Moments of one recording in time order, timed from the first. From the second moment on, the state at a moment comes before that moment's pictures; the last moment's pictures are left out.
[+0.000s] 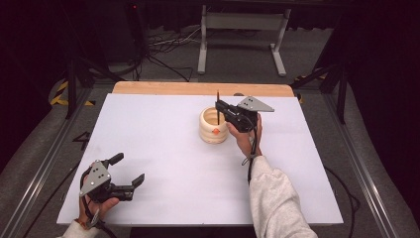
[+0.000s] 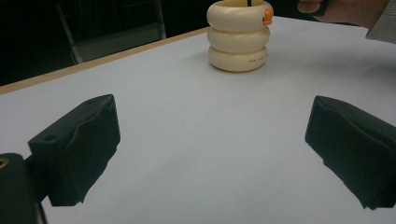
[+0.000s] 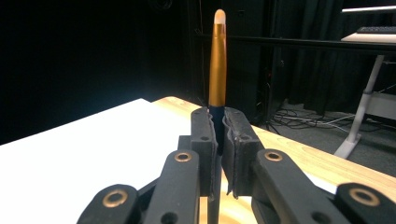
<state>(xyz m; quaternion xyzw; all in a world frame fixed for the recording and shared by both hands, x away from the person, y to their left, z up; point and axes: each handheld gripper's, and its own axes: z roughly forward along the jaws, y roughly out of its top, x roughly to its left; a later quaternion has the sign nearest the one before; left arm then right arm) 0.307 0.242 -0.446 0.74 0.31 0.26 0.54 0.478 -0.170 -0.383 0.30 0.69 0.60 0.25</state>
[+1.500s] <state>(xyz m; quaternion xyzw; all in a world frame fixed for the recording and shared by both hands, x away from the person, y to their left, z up) 0.308 0.238 -0.447 0.74 0.31 0.26 0.53 0.449 -0.203 -0.362 0.30 0.69 0.59 0.29</state>
